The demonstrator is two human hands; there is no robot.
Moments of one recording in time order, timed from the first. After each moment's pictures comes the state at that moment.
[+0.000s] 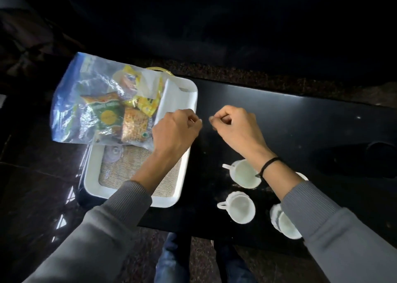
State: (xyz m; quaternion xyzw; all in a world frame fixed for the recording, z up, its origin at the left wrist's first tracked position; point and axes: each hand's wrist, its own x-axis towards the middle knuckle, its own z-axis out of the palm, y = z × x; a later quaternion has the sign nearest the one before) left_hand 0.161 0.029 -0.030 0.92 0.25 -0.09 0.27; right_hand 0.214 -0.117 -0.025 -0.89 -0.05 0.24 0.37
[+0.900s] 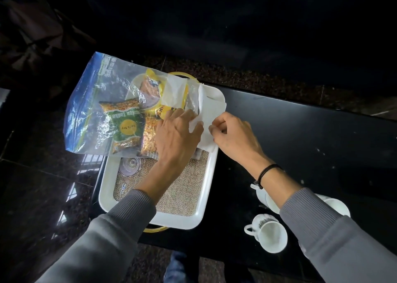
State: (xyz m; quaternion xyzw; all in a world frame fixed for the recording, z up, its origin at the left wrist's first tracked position) left_hand 0.164 0.097 -0.069 0.94 0.23 0.01 0.25; right_hand 0.226 -0.036 -0.060 -0.89 -0.06 0.33 0.32
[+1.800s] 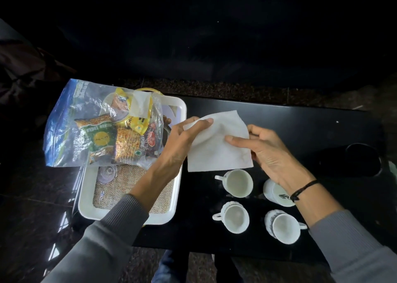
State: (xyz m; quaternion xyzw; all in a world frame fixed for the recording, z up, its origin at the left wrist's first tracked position) left_hand 0.170 0.014 -0.015 0.60 0.23 -0.14 0.75; right_hand 0.213 -0.194 -0.007 -0.67 0.11 0.36 0.64
